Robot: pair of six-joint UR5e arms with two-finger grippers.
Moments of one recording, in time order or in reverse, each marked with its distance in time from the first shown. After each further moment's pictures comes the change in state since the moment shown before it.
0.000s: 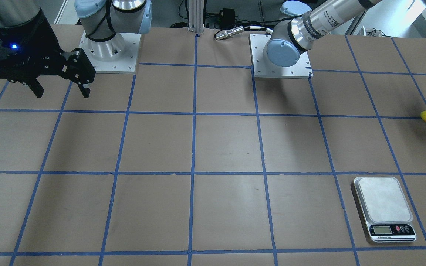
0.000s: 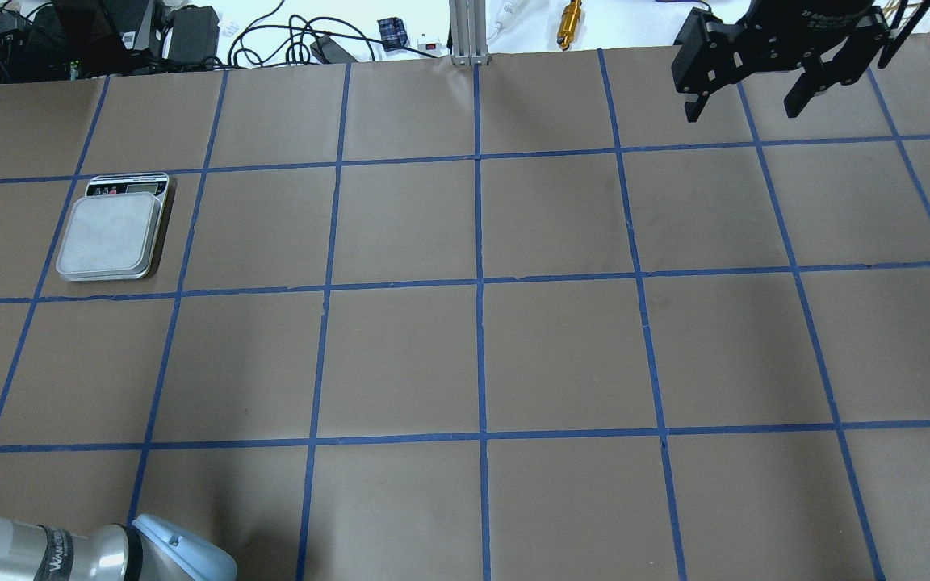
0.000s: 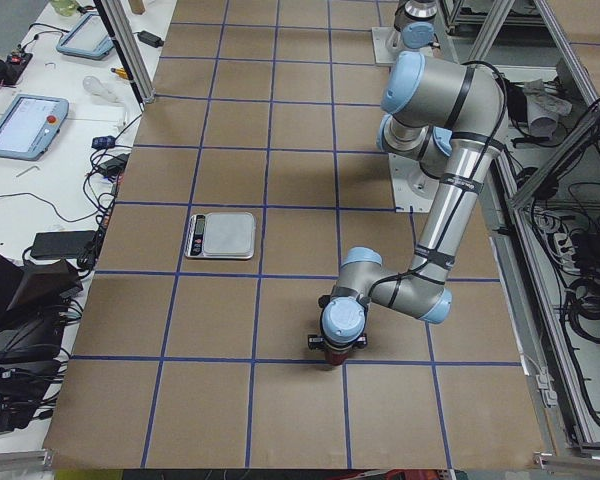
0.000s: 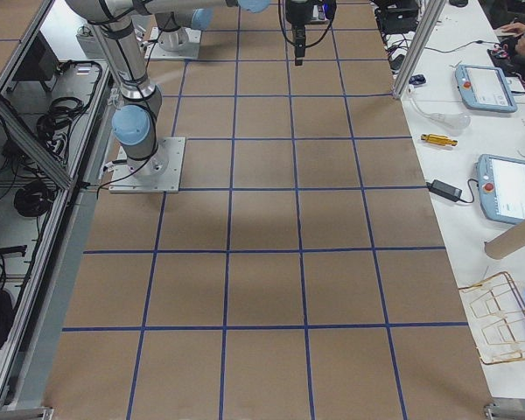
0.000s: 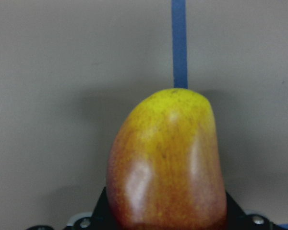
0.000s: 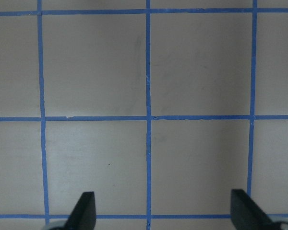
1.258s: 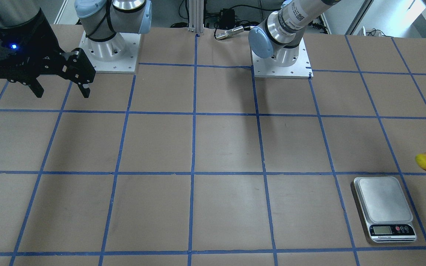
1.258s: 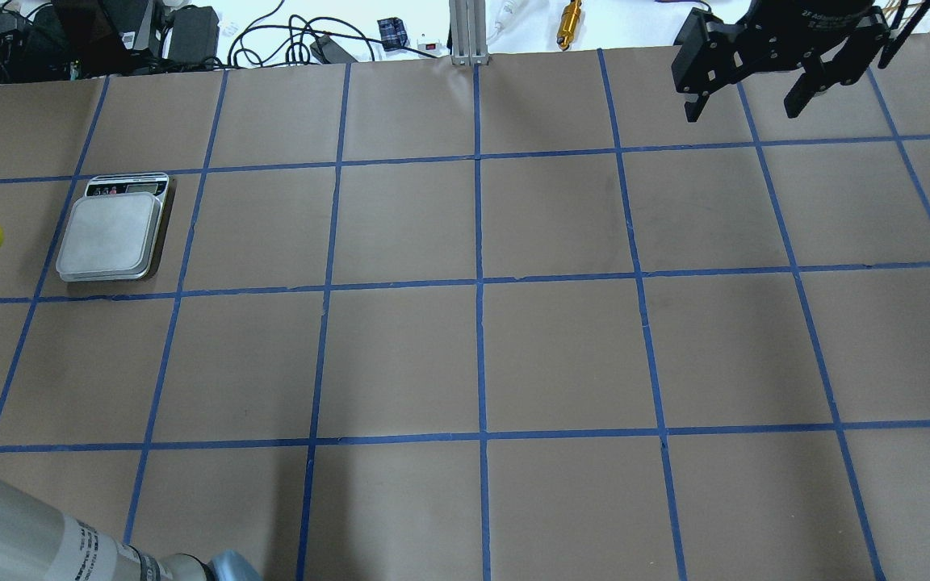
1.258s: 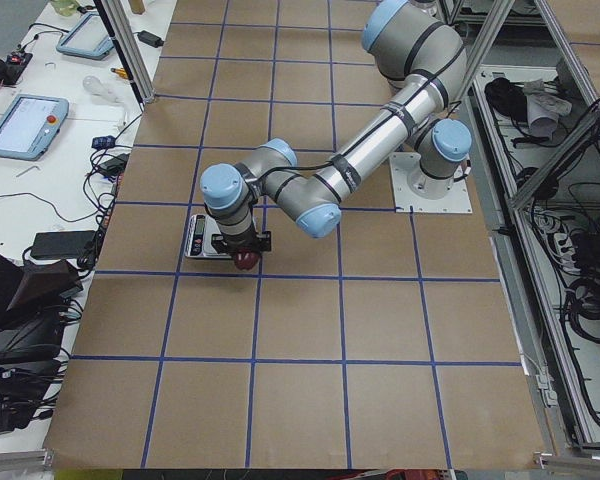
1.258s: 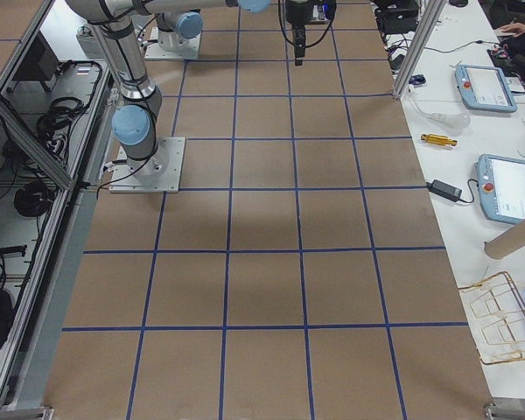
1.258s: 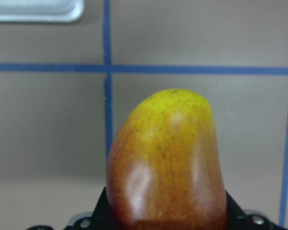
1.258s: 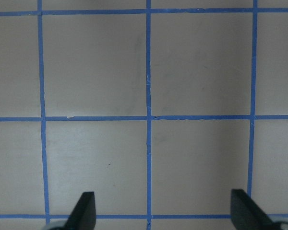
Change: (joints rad) left arm -0.490 0.067 0.195 -0.276 -0.009 -0.524; right arm -0.001 0.000 0.000 0.000 0.001 0.000
